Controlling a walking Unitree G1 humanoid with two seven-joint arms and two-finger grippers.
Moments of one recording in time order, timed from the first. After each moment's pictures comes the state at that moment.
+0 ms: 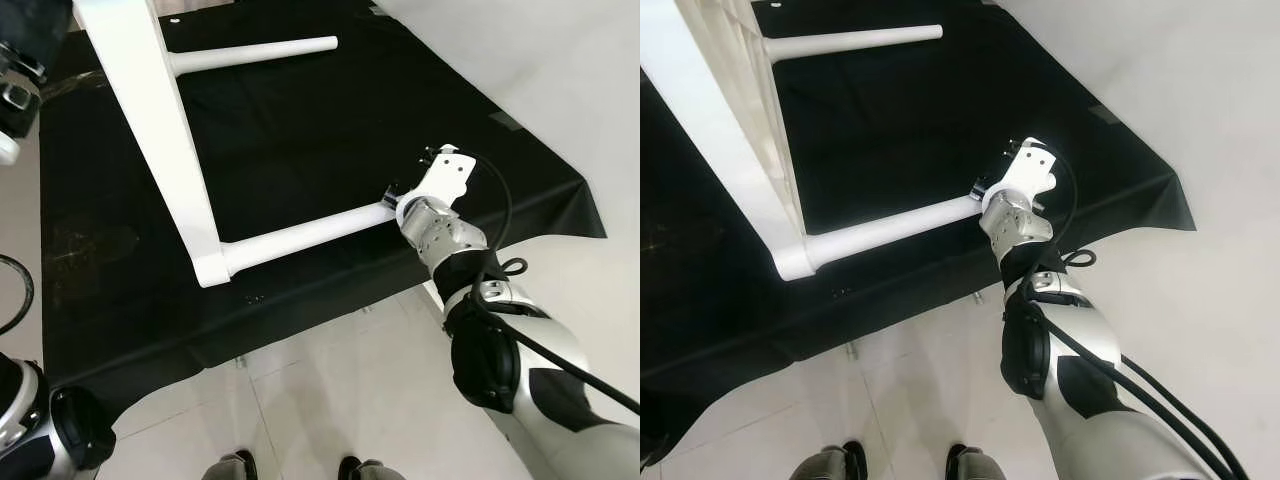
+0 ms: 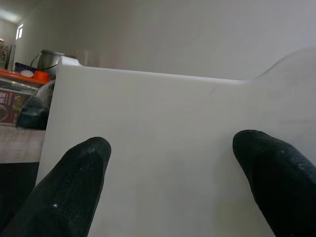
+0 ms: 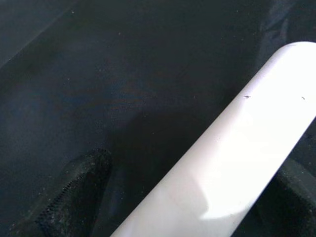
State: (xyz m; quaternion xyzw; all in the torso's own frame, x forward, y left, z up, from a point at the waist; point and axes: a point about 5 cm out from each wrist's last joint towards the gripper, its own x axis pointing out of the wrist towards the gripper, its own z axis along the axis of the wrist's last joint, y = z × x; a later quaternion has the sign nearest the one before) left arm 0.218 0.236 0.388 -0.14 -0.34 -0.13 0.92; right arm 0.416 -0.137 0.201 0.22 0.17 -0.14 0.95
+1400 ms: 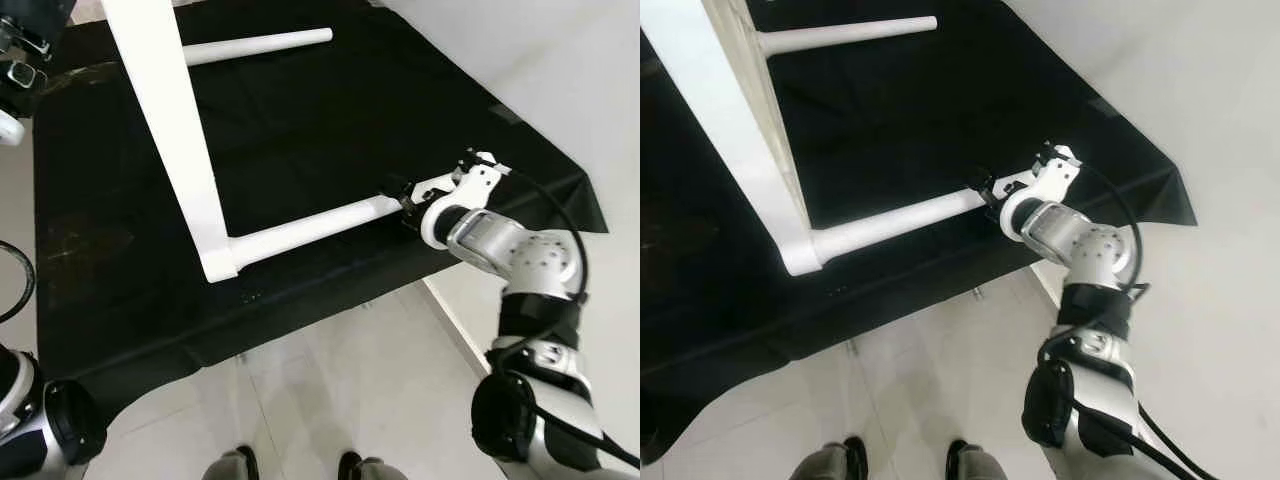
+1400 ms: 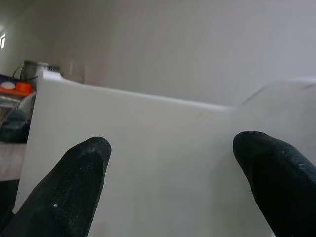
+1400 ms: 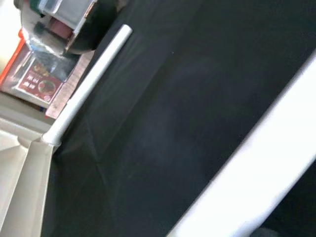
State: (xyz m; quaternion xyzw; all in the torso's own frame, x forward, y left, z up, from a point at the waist) left arm 0.214 0.230 0.405 -0.13 -0.37 -0.16 0.90; right arm 0.362 -0.175 0.232 0.39 0.18 0.12 0.90
